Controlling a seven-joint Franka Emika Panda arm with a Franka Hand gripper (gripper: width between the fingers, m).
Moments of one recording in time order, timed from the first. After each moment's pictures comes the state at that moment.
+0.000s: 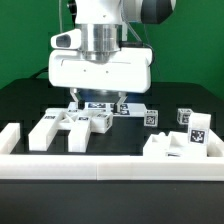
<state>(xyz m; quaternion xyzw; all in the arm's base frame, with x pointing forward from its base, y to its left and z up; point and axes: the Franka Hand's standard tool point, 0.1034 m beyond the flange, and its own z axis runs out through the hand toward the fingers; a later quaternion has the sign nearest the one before) 0.469 -0.049 0.040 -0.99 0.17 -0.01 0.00</state>
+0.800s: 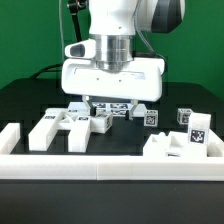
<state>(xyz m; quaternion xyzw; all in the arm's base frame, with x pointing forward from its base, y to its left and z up) 0.465 -0.021 0.030 -0.99 0.15 -0.01 0.00</state>
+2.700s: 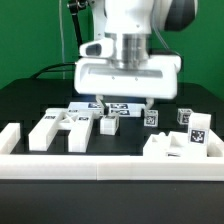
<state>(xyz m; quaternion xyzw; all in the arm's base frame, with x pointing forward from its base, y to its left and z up) 0.476 -0.013 0.060 -1.00 0.10 -0.01 0.01</state>
